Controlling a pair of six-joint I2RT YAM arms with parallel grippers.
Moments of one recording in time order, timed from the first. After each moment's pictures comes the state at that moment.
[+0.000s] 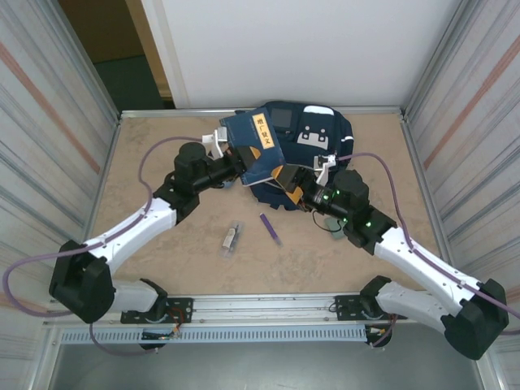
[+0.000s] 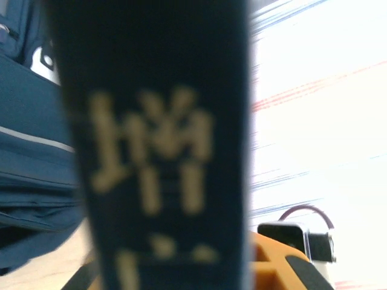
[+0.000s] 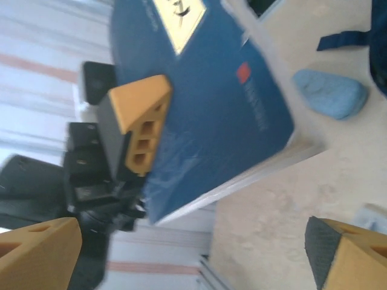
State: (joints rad) left arm -0.58 1.32 0.93 0.29 0.38 -1.12; right arm 0.70 0.97 0.73 0.11 -0.22 1.25
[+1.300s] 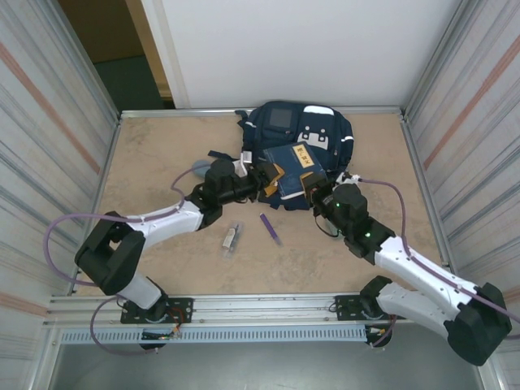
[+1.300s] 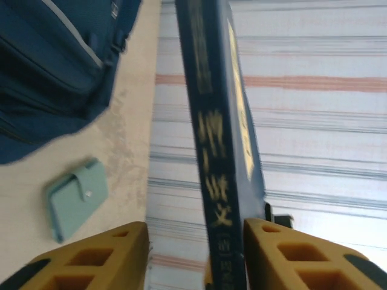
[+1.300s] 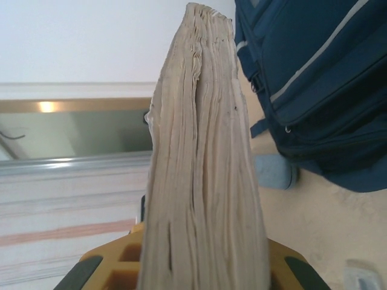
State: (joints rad) left arm -0.67 1.54 0.85 0.47 0.42 -1.43; right arm 0.66 0.90 0.58 0.11 0.18 1.56
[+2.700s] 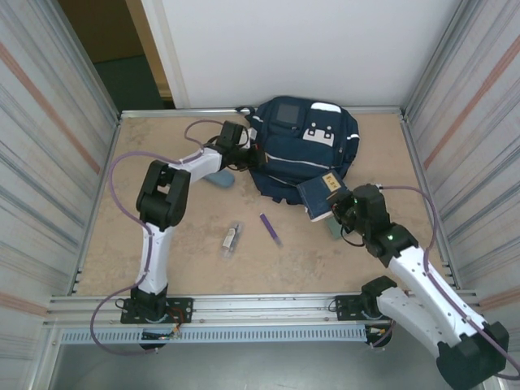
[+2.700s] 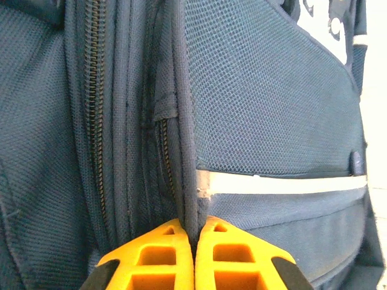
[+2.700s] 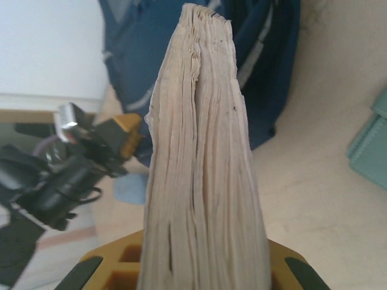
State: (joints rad) left arm -0.44 2.20 1.60 -0.18 0.50 -0.61; right arm 0.41 0.79 0.61 -0.44 0.00 1.28
